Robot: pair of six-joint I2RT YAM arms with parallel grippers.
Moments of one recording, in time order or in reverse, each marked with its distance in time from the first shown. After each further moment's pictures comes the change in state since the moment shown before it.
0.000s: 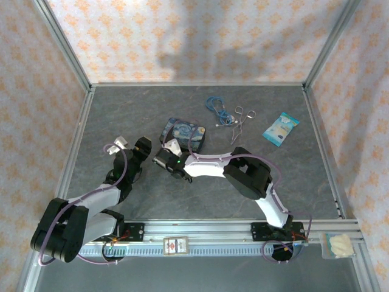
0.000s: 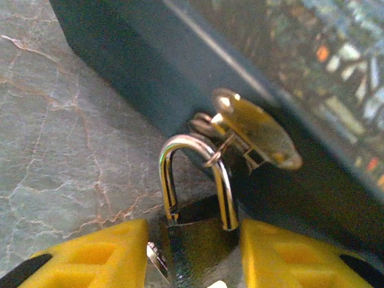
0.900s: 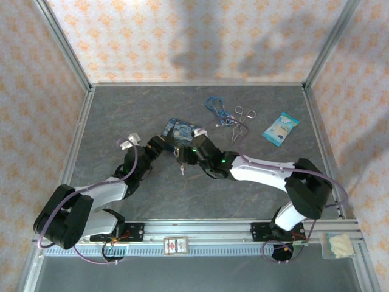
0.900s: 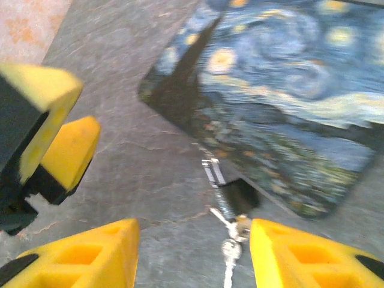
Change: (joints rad) left arm -0.117 0.102 0.092 -0.012 -0.005 -0.008; right arm -0.108 -0.544 -0.451 0.376 -0.415 0.222
